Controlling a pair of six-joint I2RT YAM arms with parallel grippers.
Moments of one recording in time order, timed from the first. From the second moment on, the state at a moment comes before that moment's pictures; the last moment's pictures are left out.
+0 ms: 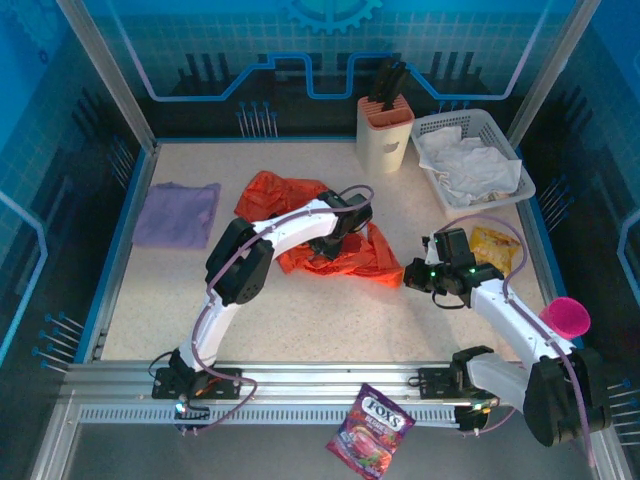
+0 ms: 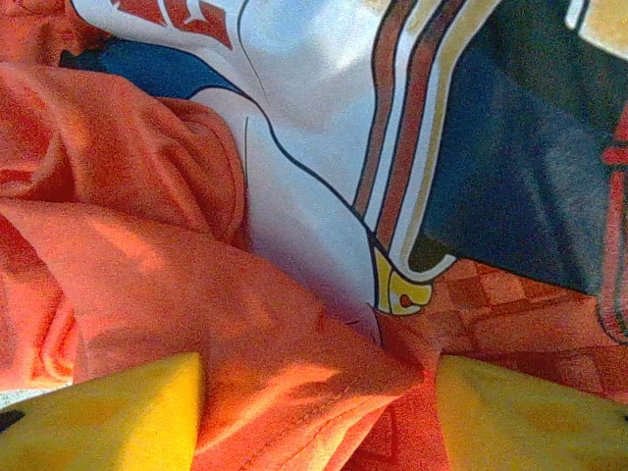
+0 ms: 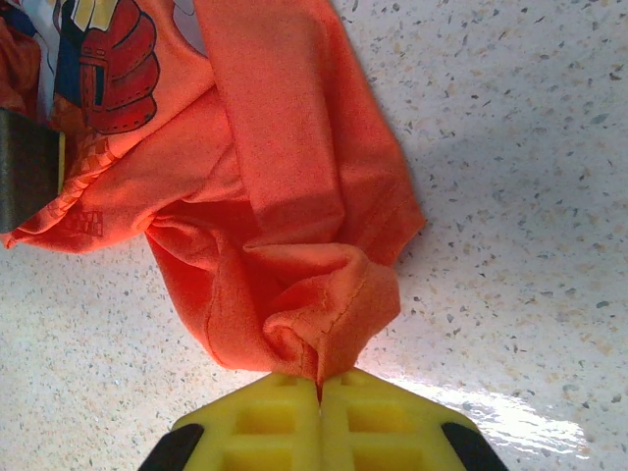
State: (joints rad) left arm -0.74 2.25 1.84 -1.18 -0.41 -0.42; right arm 0.23 1.05 0.58 -0.54 -0.30 0.51
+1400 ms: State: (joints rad) left arm -0.37 1.32 2.11 -1.22 -0.18 -0.41; right arm 0.22 0.71 1.18 -0.58 -0.22 0.24
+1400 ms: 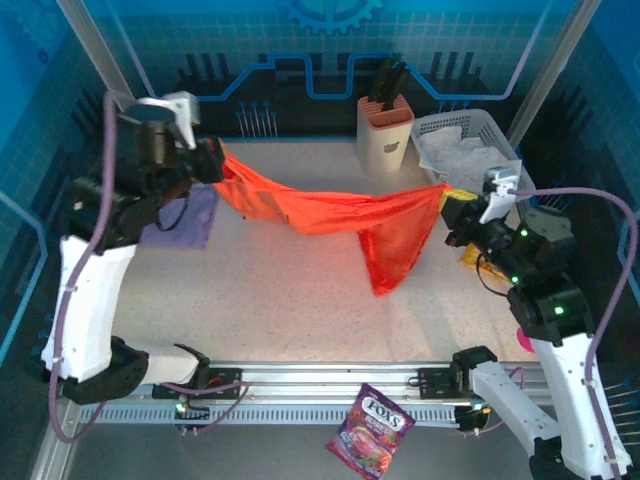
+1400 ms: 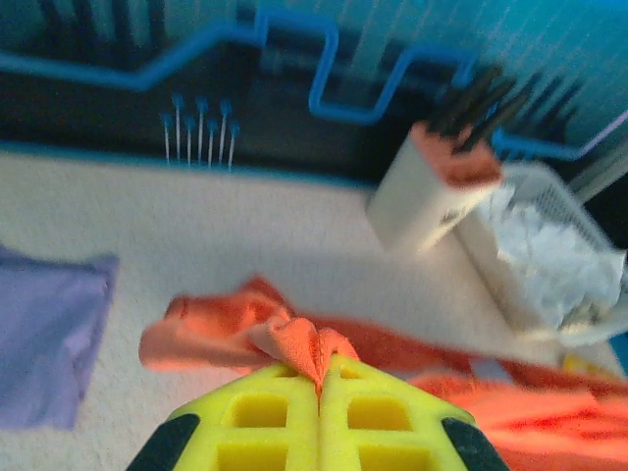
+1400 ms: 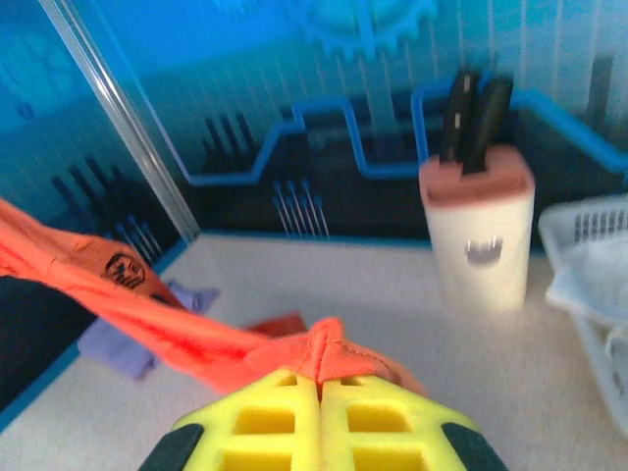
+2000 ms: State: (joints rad) left arm -0.15 1.67 2.56 -1.23 -0.09 -0.34; right arm 0.21 1.13 1.48 -0.57 -0.14 0.22
